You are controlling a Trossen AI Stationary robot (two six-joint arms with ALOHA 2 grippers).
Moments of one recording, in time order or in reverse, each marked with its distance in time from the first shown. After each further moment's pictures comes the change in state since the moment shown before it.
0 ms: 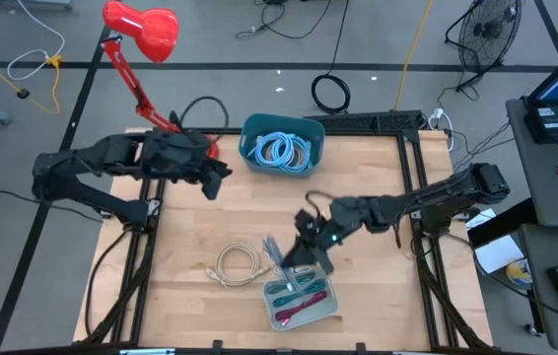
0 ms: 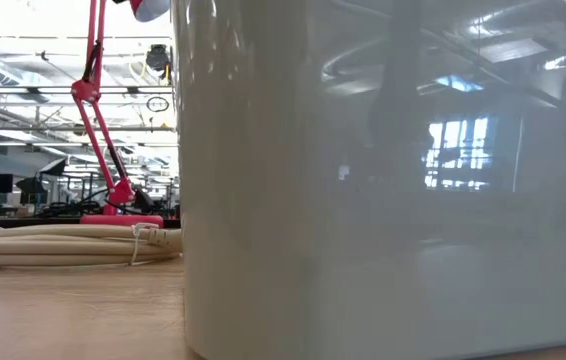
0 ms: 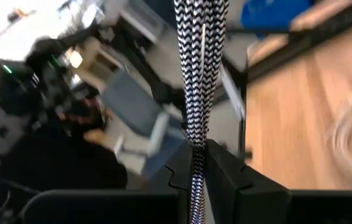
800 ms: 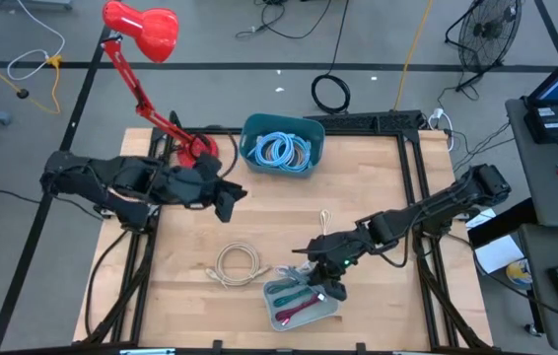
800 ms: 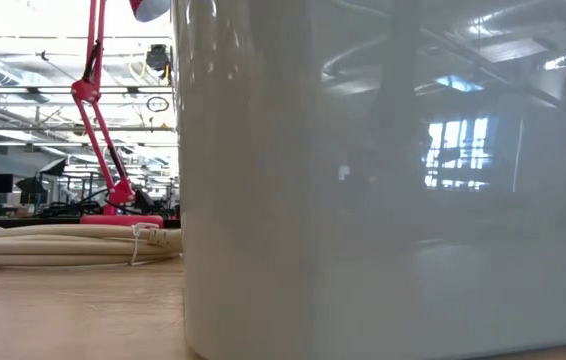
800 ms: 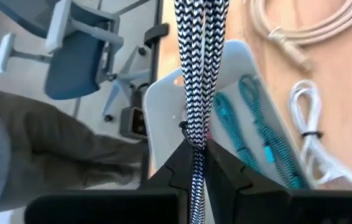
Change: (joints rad) left arm -0.243 0.094 0.000 0.141 -0.162 -0.260; right arm 0.147 0.000 0.000 -0.562 0.145 -0.203
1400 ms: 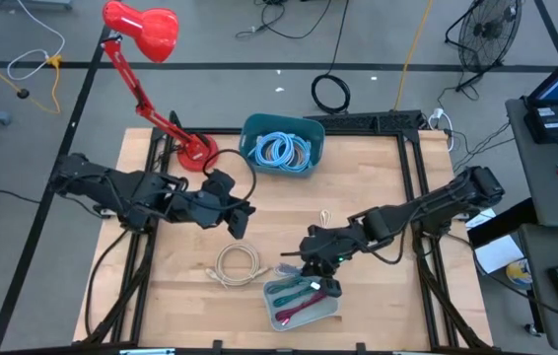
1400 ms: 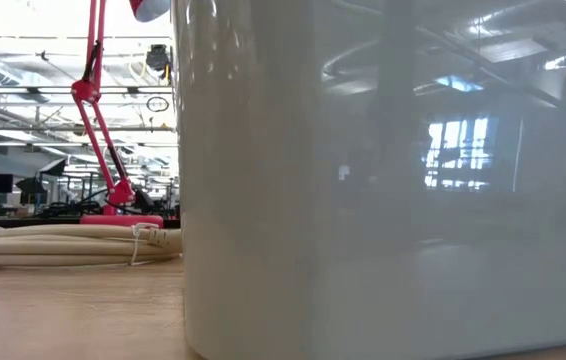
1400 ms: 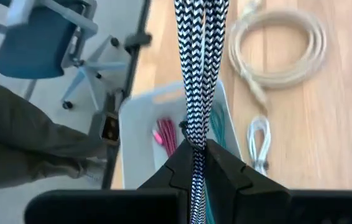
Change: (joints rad) left arm -0.084 0.100 0.000 -0.005 -0.050 -0.116; right arm -0.017 0.061 0.208 -0.221 0.088 -0.229
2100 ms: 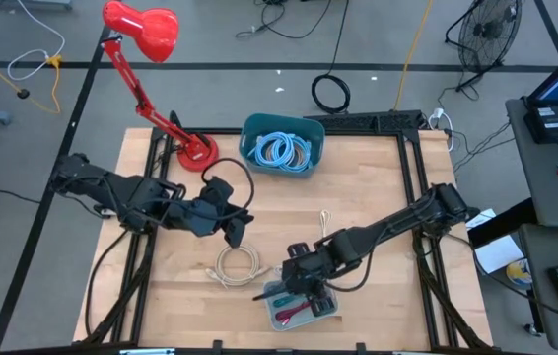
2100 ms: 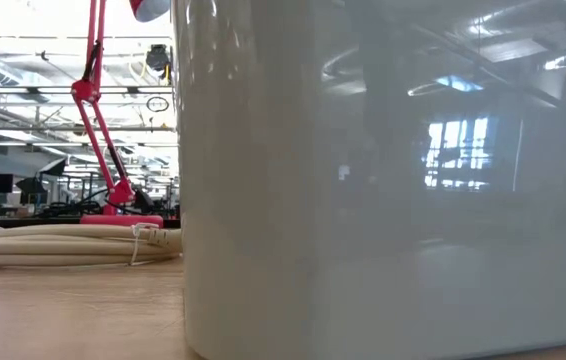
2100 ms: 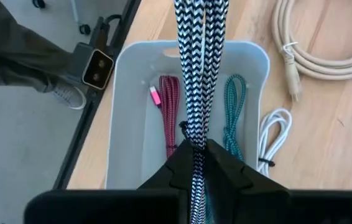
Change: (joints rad) left arm -0.050 0.000 0.000 -0.010 0.001 -0.026; right arm 0.054 0.325 0.394 -0.370 -0.025 -0.278
